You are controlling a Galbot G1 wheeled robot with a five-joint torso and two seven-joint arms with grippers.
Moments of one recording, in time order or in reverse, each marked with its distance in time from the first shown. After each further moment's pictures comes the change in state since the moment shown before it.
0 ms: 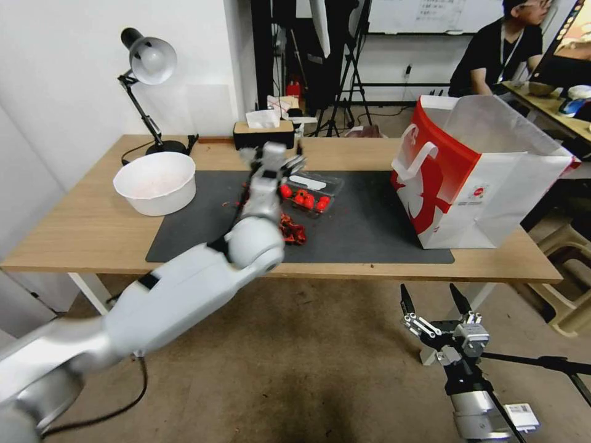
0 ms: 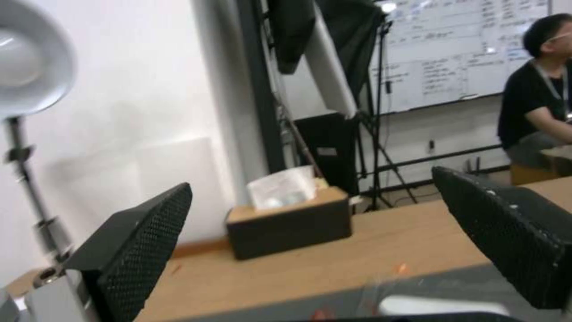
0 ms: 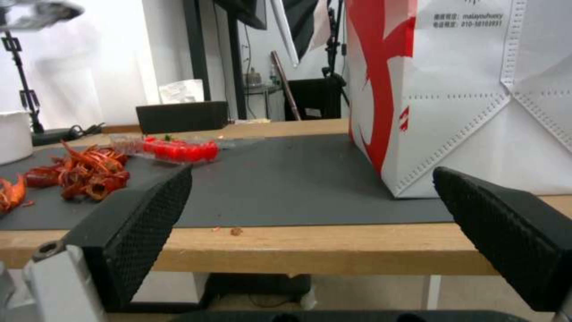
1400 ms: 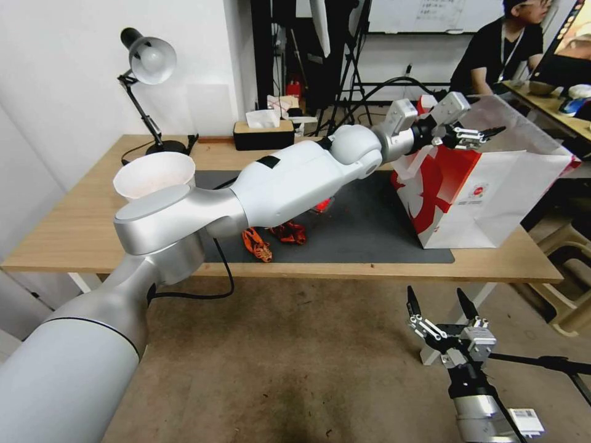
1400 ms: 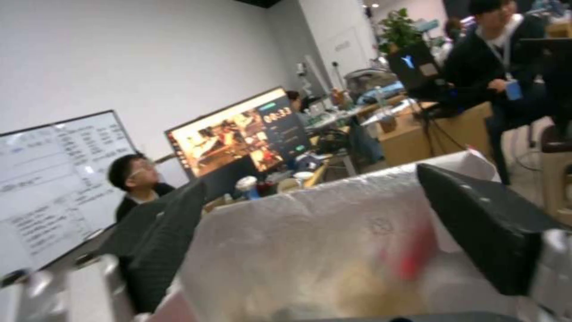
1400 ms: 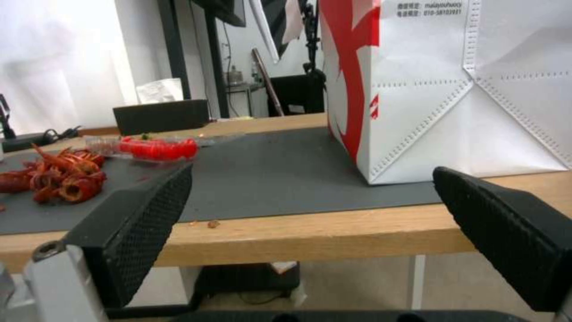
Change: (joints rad) left arm -0.745 -0.607 0.415 0.826 -0.344 -0.247 1.121; right arm -0.015 0.049 0.020 -0.002 0.005 -0.002 0.007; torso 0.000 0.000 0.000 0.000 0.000
